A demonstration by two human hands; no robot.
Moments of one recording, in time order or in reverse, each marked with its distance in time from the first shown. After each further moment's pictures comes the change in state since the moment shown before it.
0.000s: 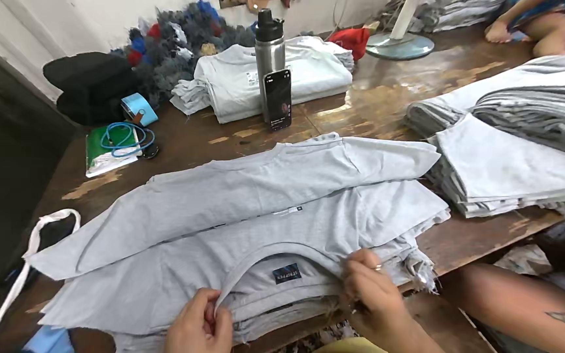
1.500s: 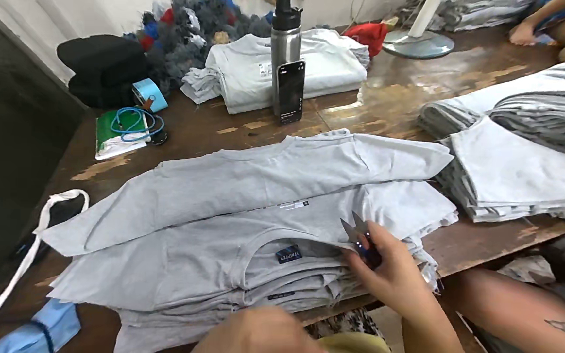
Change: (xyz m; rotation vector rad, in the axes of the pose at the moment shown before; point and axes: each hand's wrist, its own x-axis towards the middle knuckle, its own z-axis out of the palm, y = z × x) left_hand 0.020 0.029 -0.017 -0.665 -0.660 0.755; right_hand 0.022 0.019 -0.023 0.034 -0.138 0.436
